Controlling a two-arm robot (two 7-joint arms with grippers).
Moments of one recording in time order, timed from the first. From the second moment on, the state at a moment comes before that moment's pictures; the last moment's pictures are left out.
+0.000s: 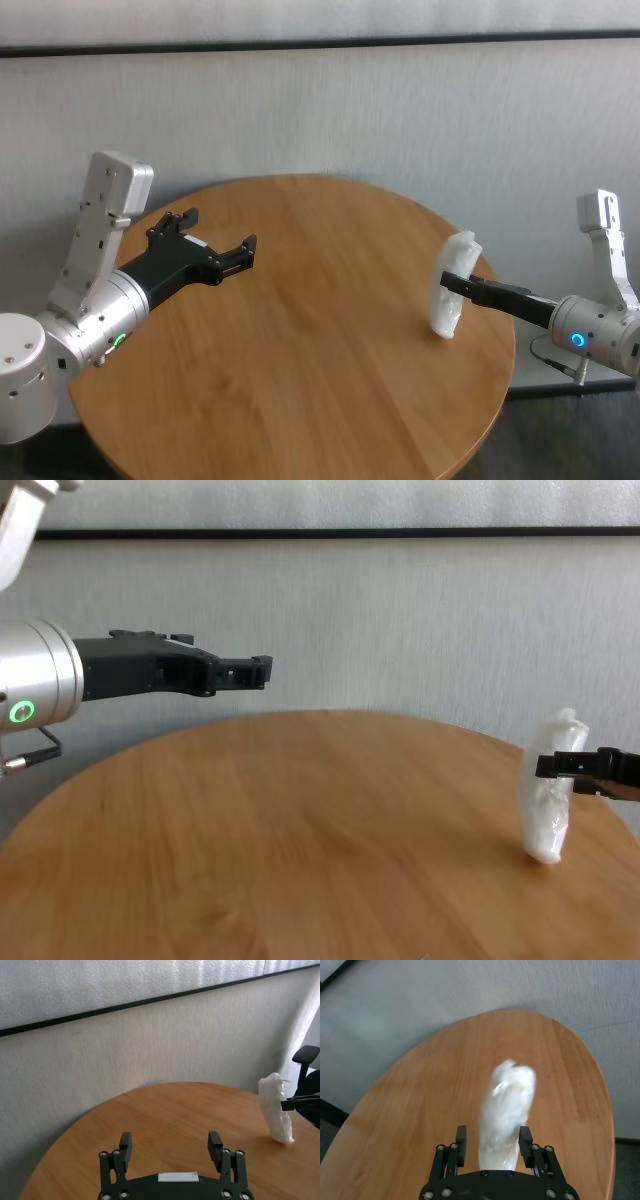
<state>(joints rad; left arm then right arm) -0.26 0.37 0.32 -1.58 -0.31 0.22 -0.29 0.51 0.54 -0.56 -1.09 1.03 0.32 0.34</state>
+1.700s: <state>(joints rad) -0.26 0.37 0.32 -1.58 -0.31 0.22 -0.29 0.51 0.54 -0.55 -1.10 1.02 0.30 0.34</state>
